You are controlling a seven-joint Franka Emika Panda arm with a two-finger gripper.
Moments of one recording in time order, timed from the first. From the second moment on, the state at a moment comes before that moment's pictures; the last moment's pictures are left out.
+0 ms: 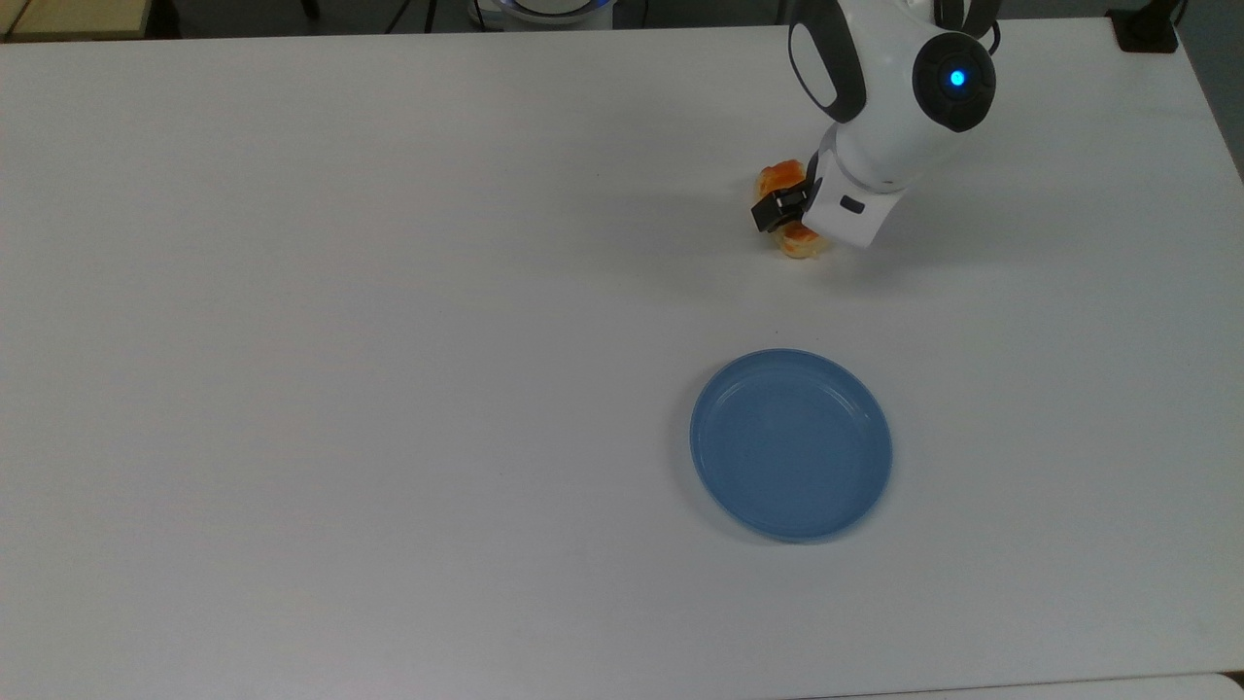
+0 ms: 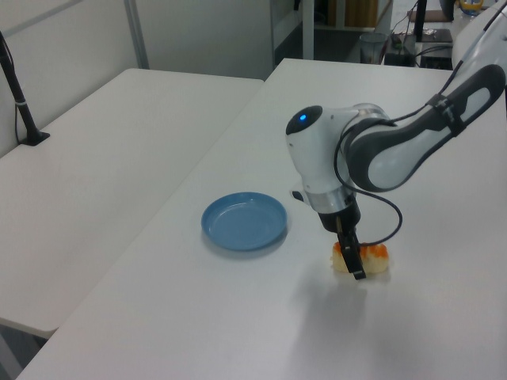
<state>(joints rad) 0.47 0.50 0.07 -1.68 0.02 1.87 0.14</state>
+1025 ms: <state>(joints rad) 0.31 0.49 0.04 -1.50 0.01 2.09 0.15</state>
